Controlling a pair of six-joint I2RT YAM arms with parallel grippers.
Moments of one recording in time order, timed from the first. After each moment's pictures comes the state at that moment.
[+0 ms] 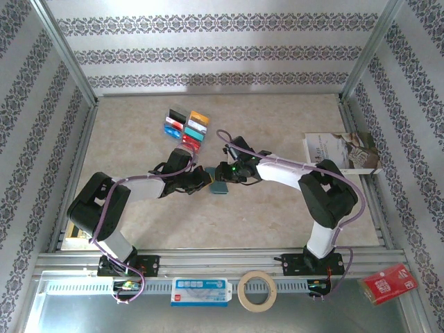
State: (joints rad) left arm -0.49 1.64 0.73 0.11 0.45 -0.99; right arm 0.64 1.80 1.10 -0.32 -0.30 0.65
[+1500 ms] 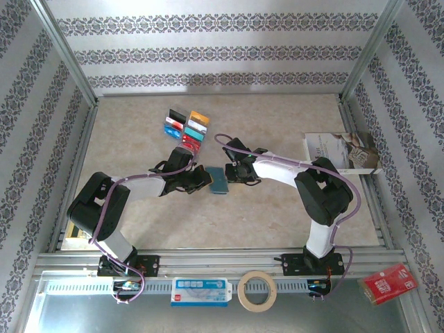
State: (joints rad) left arm -0.49 1.64 0.76 0.06 0.45 -0.96; right arm 0.66 1.83 1.15 -0.50 0.00 0.62
